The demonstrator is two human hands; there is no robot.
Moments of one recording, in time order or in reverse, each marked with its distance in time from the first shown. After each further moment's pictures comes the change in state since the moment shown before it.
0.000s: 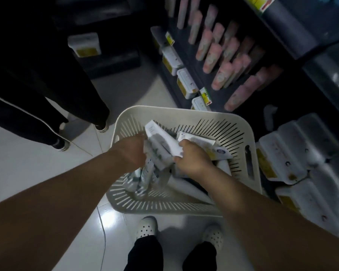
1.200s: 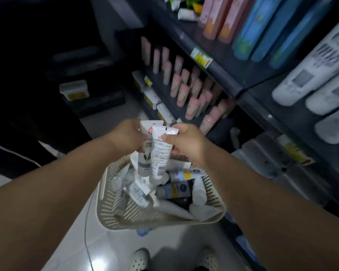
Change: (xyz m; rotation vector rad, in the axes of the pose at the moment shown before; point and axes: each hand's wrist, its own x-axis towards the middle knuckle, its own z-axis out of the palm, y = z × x) left_hand -0.053 0.087 -0.113 -0.673 0.171 0.089; right_hand -0.060 -0.031 -0.124 0.842 0.124 -0.150
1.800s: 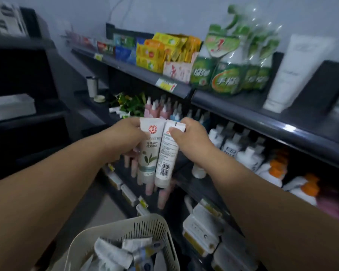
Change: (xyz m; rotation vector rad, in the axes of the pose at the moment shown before) left_hand -0.125 0.271 -0.070 -0.145 -0.065 0.432; right_hand -0.175 -0.232 -0.140 -0.427 0.648 -0.456
